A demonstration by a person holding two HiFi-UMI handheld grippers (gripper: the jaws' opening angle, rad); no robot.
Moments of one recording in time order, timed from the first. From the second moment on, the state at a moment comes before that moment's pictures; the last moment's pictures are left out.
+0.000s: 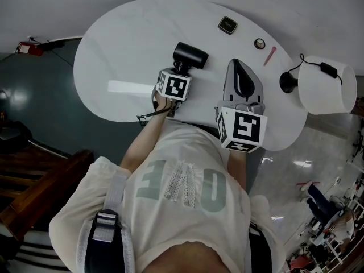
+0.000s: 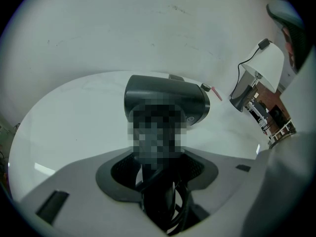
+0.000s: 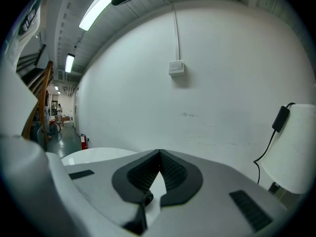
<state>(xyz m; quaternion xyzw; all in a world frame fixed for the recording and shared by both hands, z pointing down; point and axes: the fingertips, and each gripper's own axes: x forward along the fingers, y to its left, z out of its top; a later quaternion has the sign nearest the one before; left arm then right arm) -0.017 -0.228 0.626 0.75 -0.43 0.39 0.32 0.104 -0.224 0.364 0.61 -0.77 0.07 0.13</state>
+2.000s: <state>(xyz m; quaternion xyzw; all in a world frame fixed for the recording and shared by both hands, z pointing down) -0.018 -0.241 0.224 0.85 -0.52 -0.05 -0.09 0.085 -0.201 0.244 0.61 -0.79 -0.08 0.02</state>
